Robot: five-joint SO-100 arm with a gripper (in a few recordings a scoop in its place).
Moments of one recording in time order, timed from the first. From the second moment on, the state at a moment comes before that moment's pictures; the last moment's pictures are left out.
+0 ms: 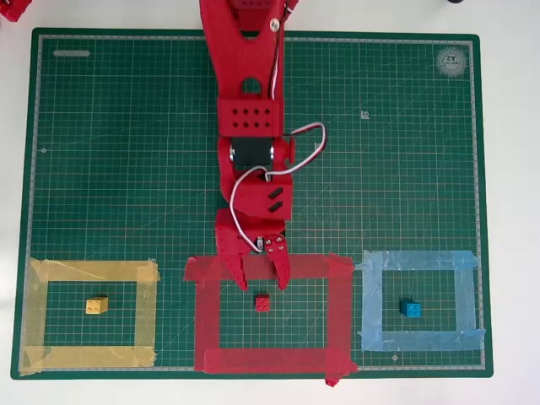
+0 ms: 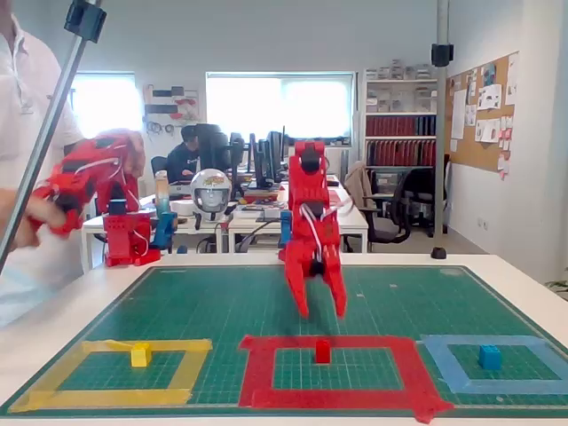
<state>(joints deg) -1.8 69.2 97.1 8.4 -95.8</state>
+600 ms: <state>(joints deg) -3.9 150.7 168.6 29.4 -91.8</state>
